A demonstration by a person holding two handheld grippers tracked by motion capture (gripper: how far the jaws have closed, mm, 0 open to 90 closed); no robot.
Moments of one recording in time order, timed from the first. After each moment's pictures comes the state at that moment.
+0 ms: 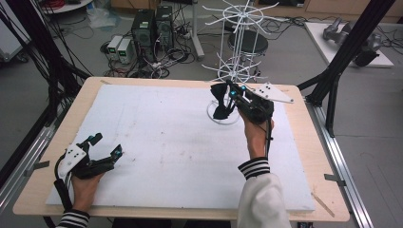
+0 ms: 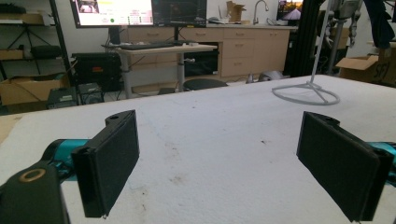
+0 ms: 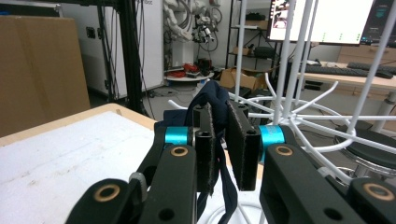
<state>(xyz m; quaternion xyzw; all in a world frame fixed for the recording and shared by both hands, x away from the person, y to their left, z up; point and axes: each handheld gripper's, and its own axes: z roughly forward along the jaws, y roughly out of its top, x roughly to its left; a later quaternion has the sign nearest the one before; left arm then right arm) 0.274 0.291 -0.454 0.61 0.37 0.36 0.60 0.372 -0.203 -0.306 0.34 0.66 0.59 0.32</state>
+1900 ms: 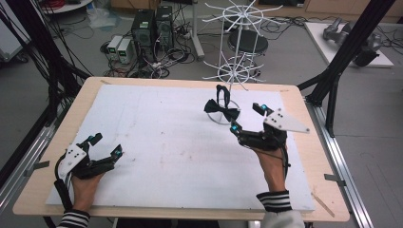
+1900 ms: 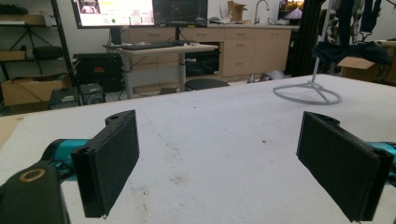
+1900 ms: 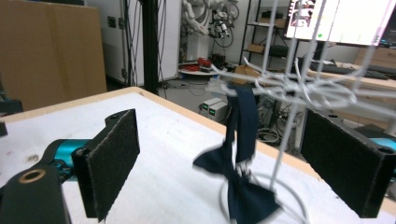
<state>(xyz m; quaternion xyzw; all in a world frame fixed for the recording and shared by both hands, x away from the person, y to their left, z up) 0.274 0.291 -0.454 0.61 0.37 0.36 0.60 0.301 -0.227 -0.323 0.31 0.68 0.58 0.32</state>
